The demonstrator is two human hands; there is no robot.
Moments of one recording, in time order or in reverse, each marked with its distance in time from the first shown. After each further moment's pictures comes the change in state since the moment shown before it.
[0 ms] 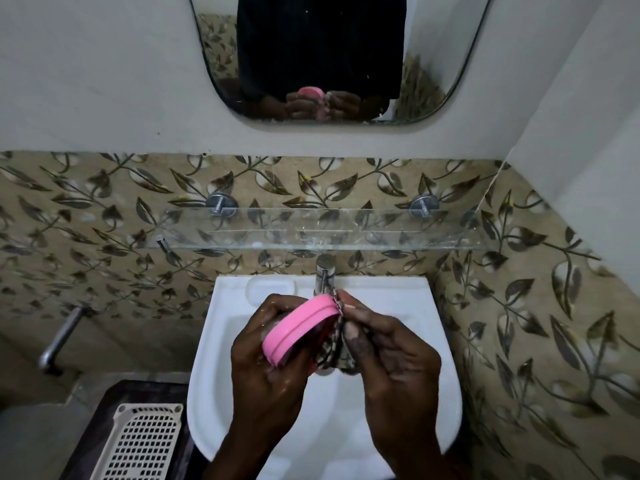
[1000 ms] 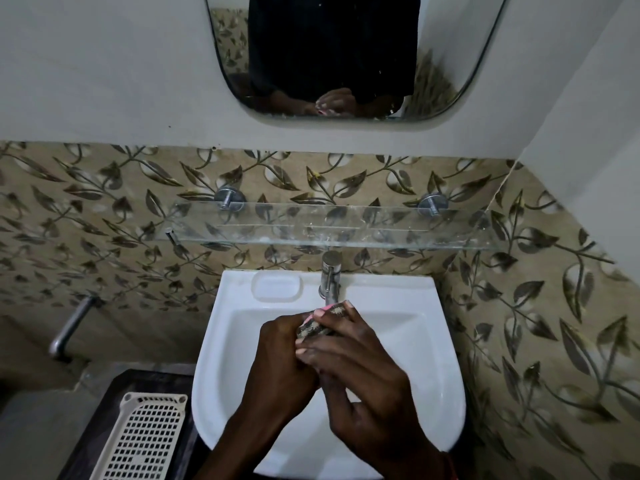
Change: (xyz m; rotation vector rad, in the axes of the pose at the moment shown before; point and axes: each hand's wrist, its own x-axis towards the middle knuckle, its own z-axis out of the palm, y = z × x) left_hand 0.003 -0.022 -0.011 0.345 -0.310 -0.190; right_hand -0.003 0.021 -0.007 -0.648 -0.378 -0.657
